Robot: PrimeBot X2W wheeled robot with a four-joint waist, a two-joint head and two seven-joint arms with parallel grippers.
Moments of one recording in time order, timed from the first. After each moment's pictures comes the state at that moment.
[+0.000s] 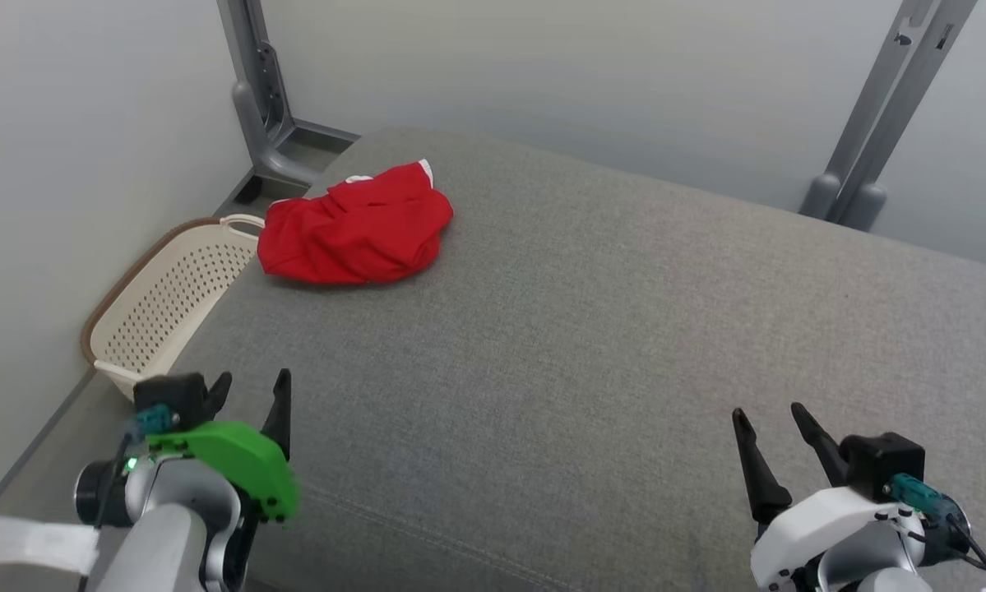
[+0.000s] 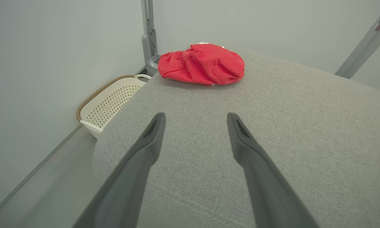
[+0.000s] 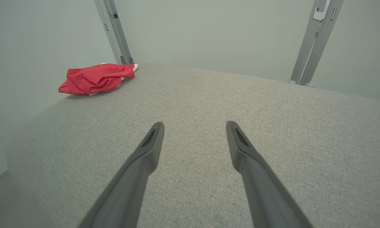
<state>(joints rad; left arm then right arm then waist) -0.25 0.24 -0.26 0.43 -0.45 0.01 0.04 0.02 -0.05 0.02 0.17 0.17 0.13 -0.06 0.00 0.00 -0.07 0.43</state>
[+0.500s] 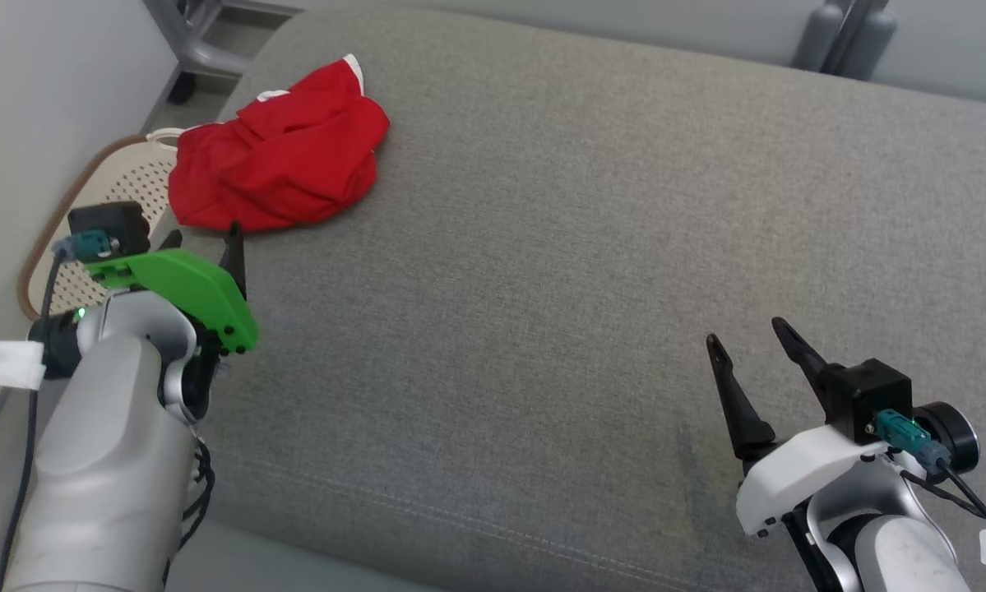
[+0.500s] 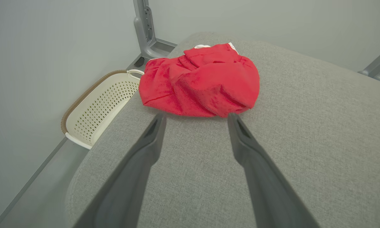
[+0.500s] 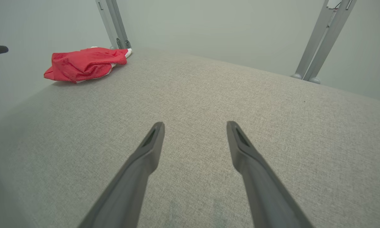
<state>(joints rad) -0.67 0.20 -0.23 0.78 -0.51 -0.01 0.08 -0.03 -0.05 0.06 -0.09 0.04 0.13 0.11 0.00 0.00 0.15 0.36</state>
